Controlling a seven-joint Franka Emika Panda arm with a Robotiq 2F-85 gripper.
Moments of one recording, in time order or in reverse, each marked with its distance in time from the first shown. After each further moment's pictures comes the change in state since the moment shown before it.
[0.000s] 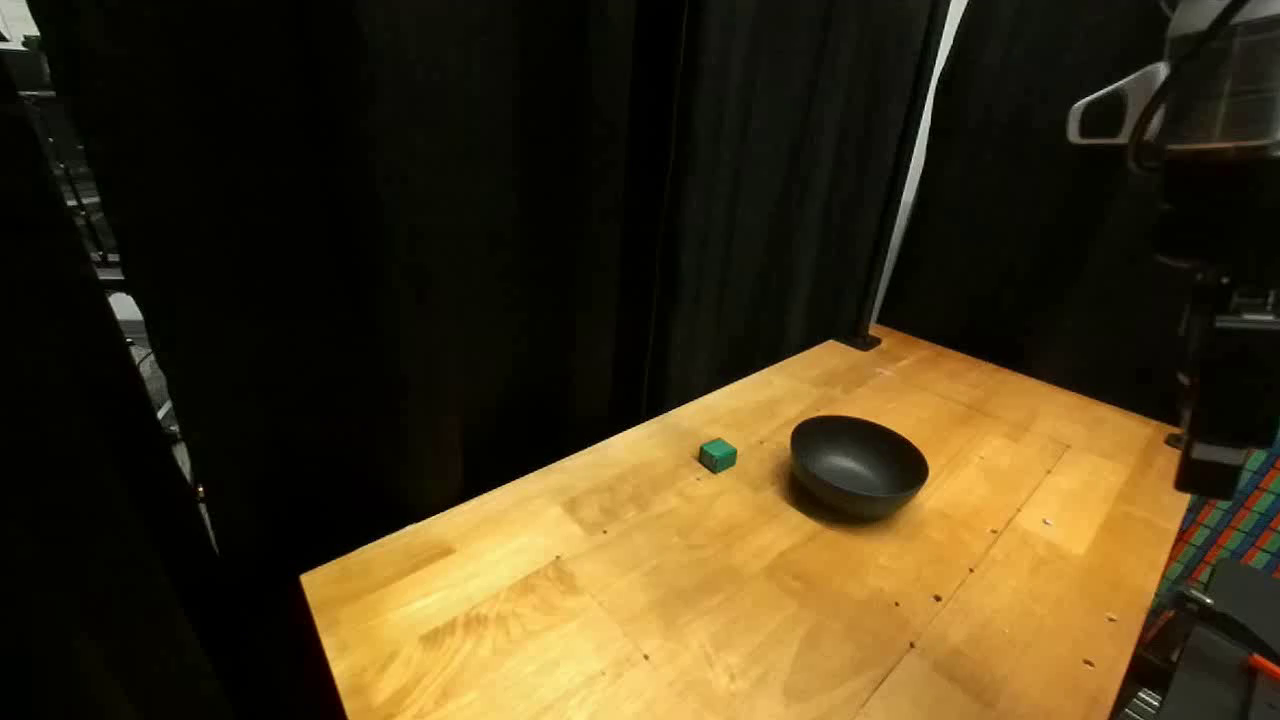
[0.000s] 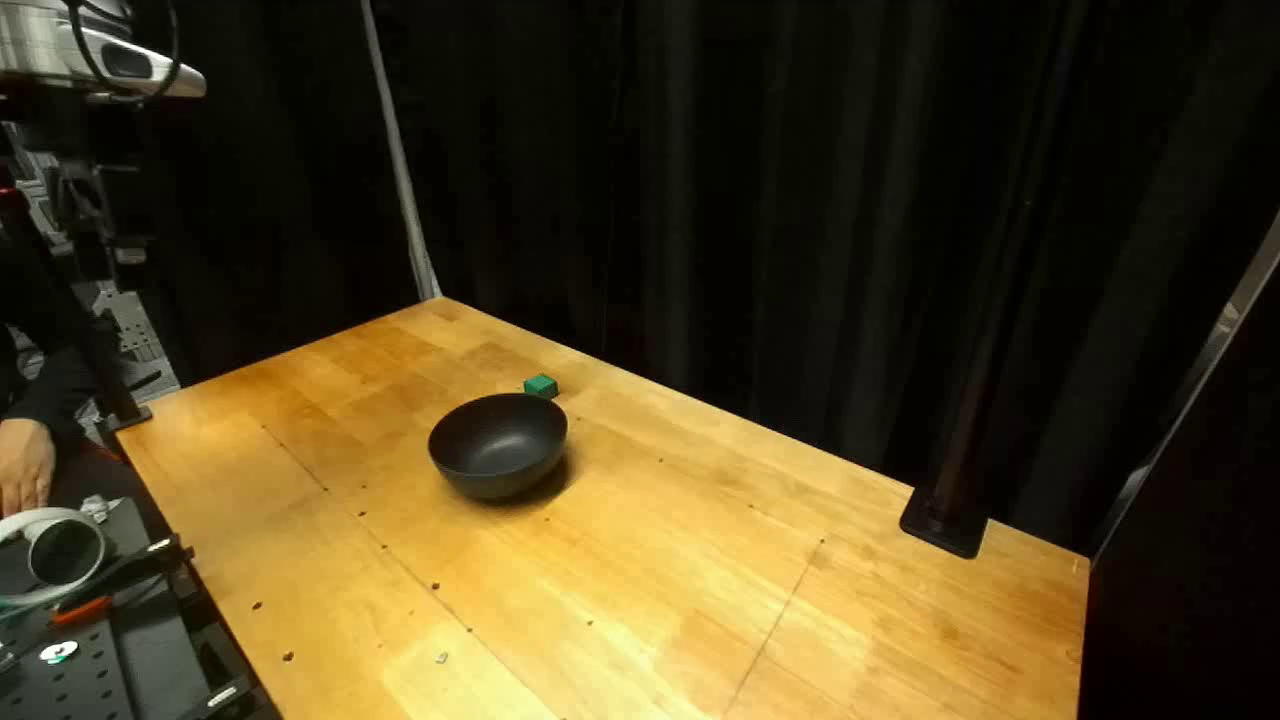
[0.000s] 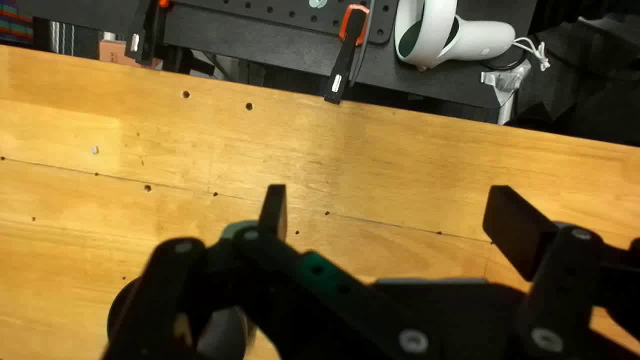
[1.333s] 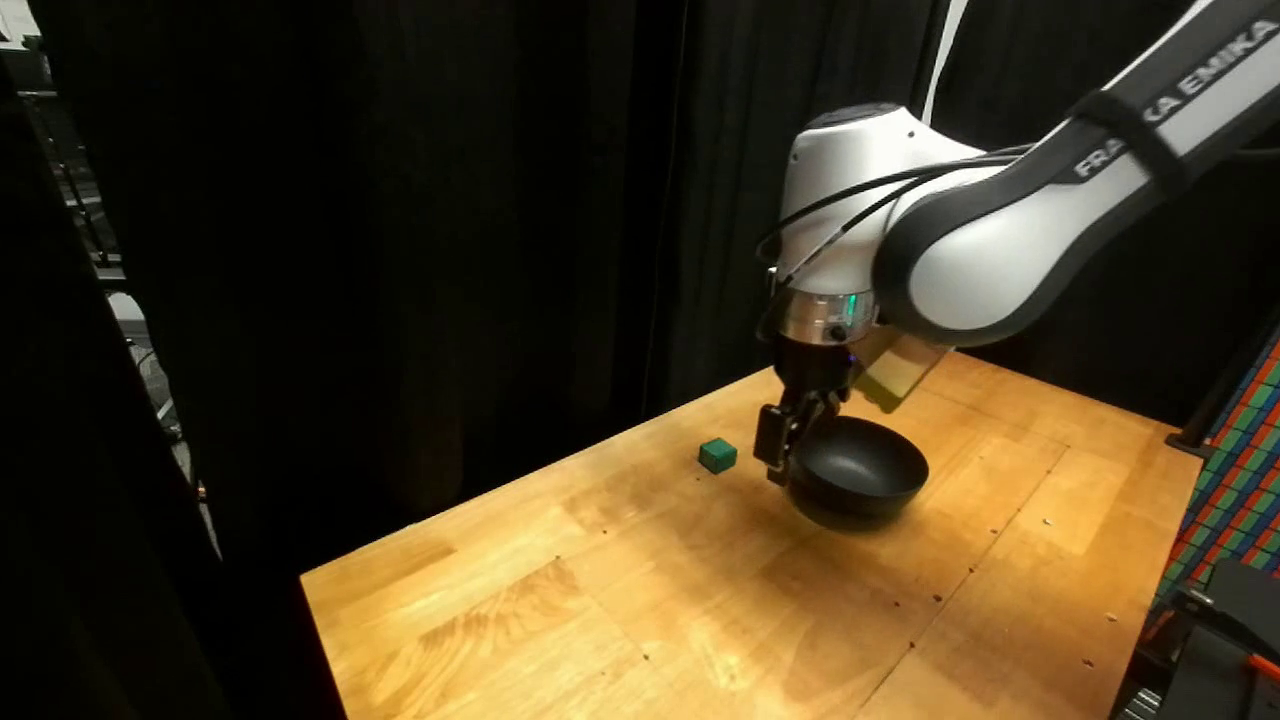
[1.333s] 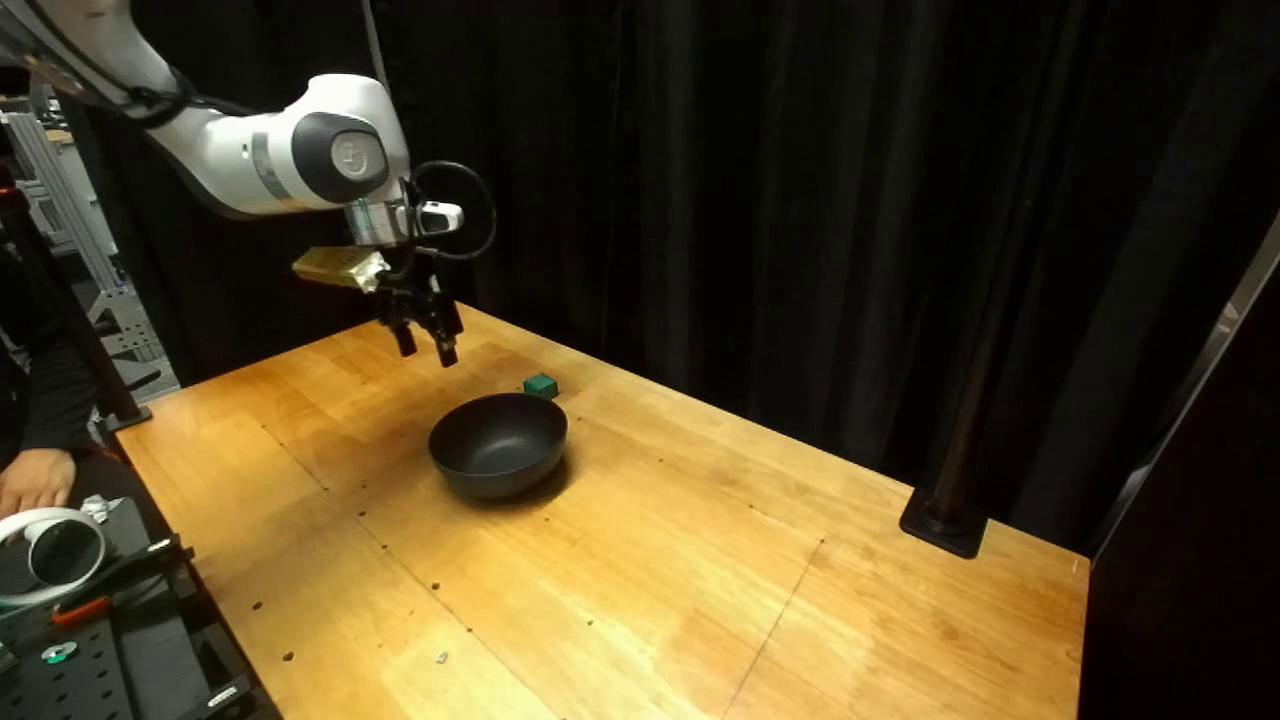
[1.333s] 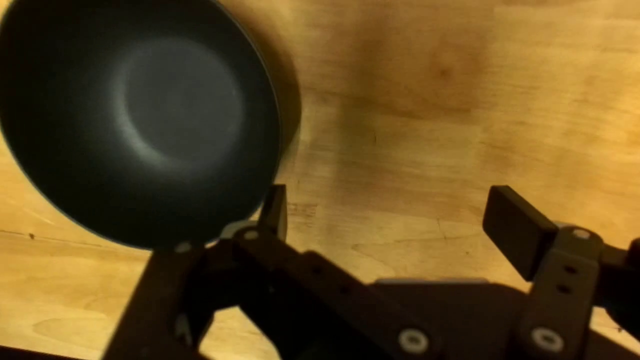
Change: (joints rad) arm -0.060 0.862 -0.152 0.398 -0.408 0.641 0.145
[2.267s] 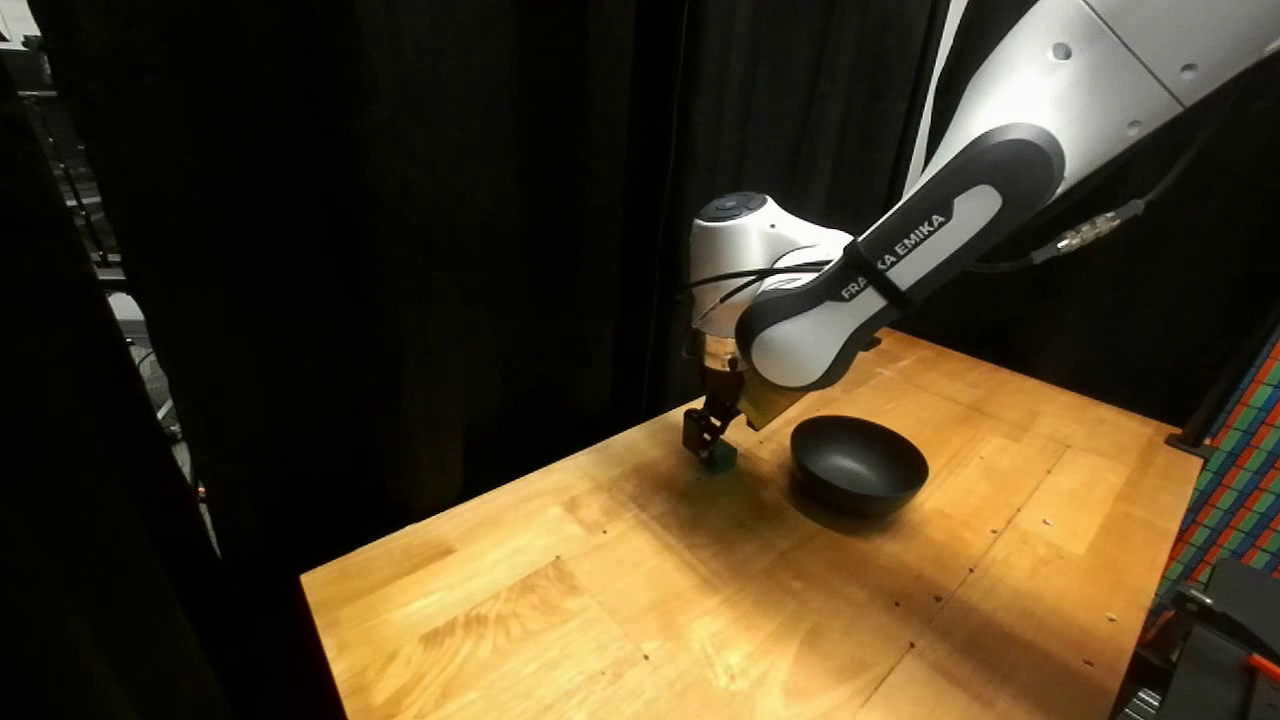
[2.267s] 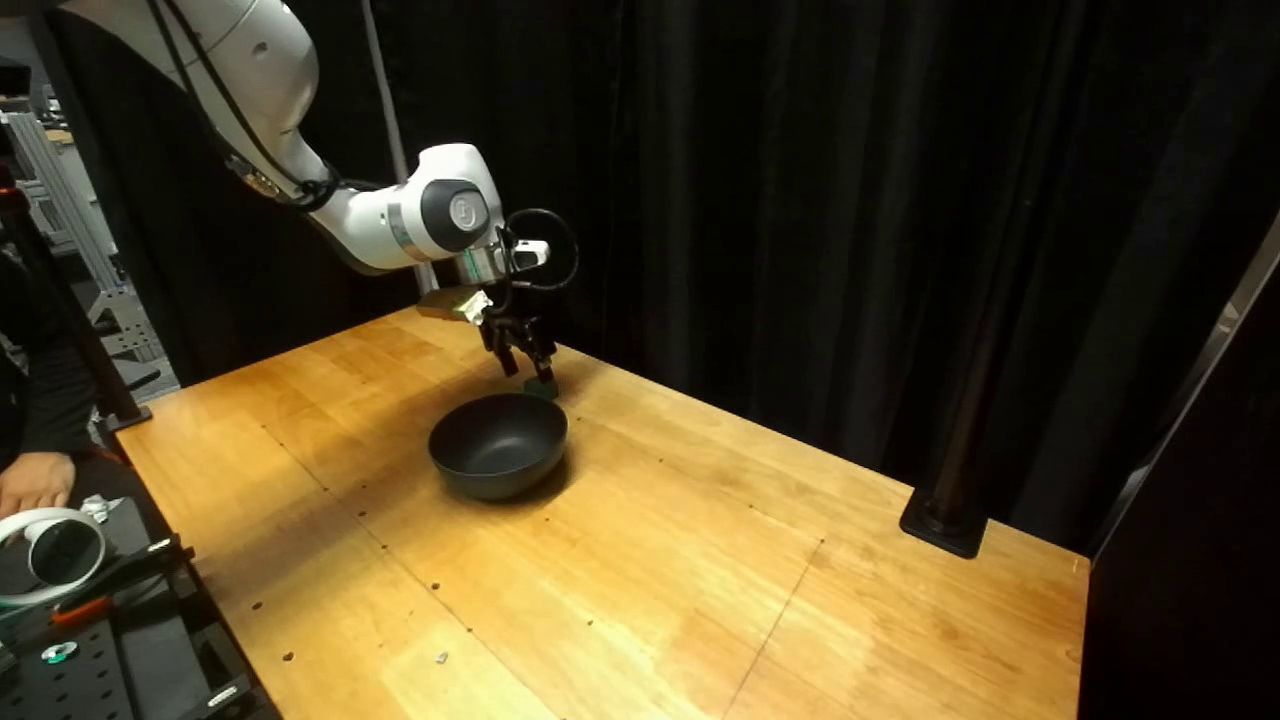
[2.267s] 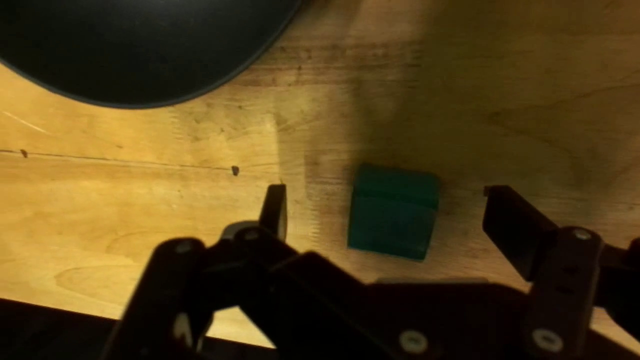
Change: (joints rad) arm 0.151 0.398 -0.241 0.442 -0.030 0.001 0.083
